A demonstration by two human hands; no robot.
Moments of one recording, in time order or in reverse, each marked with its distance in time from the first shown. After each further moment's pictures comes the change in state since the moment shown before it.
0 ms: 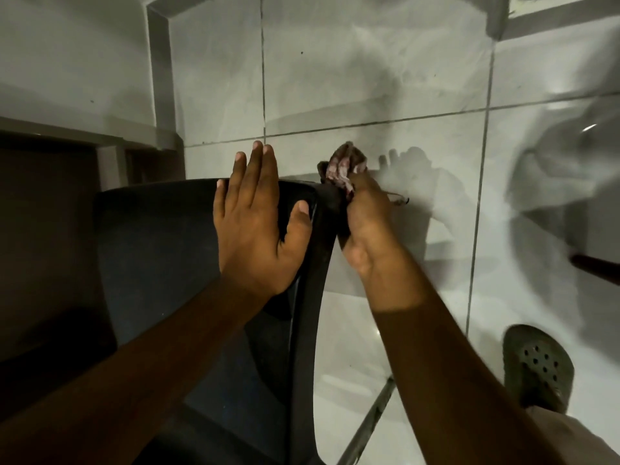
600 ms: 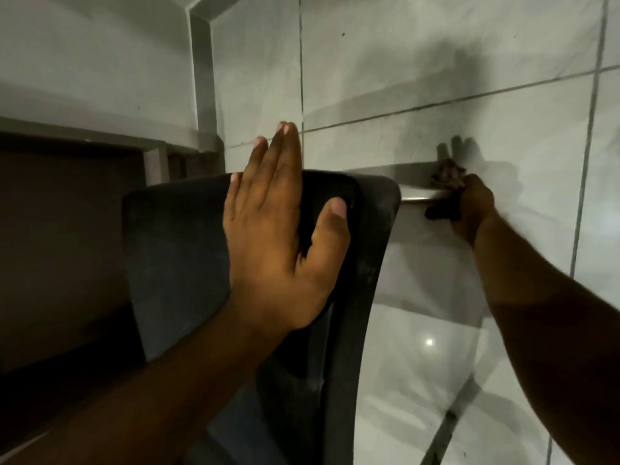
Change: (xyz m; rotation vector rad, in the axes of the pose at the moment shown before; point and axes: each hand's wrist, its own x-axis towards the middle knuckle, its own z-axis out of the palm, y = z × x) left_hand -0.001 -0.007 0.007 -0.068 0.100 0.057; right_hand 0.178 0.006 -0.108 -0.154 0.175 -0.057
